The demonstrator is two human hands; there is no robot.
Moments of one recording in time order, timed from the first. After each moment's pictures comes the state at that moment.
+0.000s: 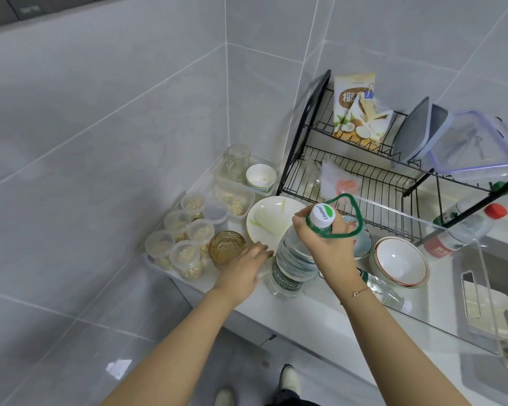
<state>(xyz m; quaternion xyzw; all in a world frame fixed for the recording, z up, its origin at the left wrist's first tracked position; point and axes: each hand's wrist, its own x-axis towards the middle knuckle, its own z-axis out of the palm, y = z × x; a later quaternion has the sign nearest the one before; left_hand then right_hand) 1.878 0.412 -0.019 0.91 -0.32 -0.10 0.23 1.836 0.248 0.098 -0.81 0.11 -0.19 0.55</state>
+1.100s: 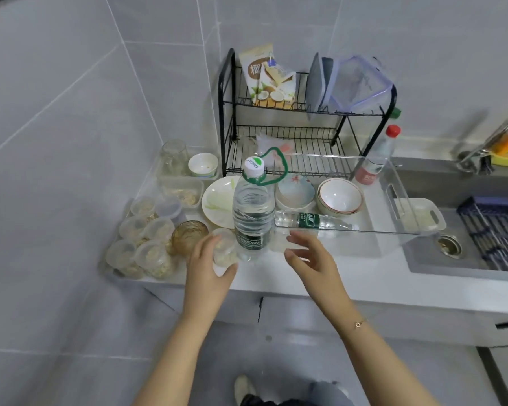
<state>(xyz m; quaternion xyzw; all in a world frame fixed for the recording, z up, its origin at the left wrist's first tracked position) 1.798 0.439 0.018 0.87 -0.21 -0.02 0.45 1.683 0.269 0.060 -0.73 0.25 -0.15 0.62</state>
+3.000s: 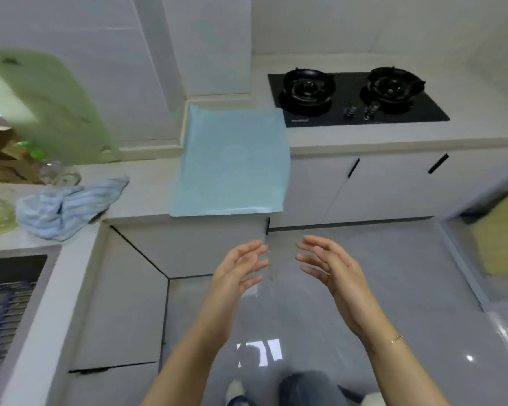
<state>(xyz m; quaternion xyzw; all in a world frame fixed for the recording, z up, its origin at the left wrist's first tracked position) 1.057 -0.100 0.084 0.36 -0.49 -0.77 0.19 0.914 0.020 0.082 -0.11 0.64 -0.66 0.38</state>
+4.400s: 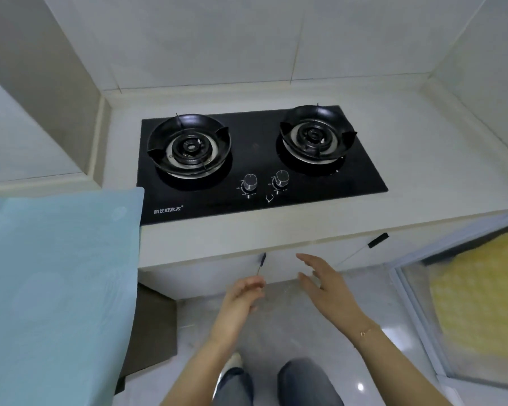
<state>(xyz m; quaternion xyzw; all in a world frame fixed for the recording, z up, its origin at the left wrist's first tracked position) 0.464 -0.151 -0.015 0.43 -0.51 -0.74 0.04 0.320 -0.025 -0.006 -0.29 0.83 -0.36 0.30</state>
